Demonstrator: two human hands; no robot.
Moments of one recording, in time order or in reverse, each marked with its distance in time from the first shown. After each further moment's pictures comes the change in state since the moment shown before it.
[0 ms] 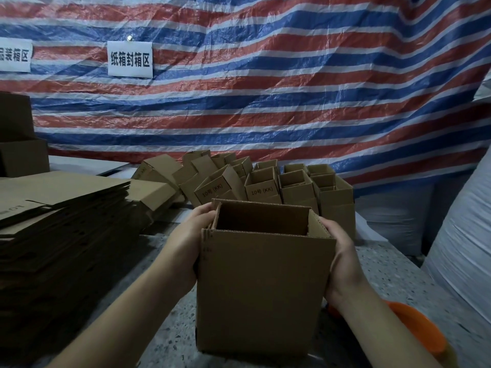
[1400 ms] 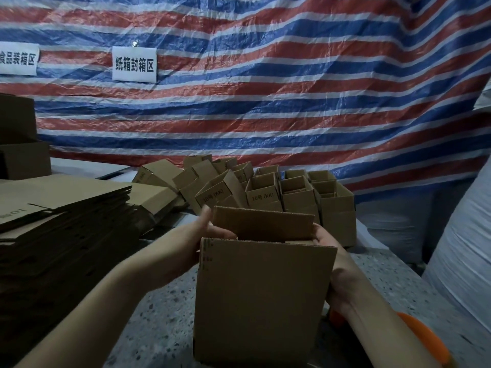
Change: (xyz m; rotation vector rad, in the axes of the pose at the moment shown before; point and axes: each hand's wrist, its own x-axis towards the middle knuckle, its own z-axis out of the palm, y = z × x) left_hand 0.016 0.010 -0.040 0.519 -0.399 -0.002; right_hand 0.009 0.000 -0.010 -0.164 -0.065 0.110
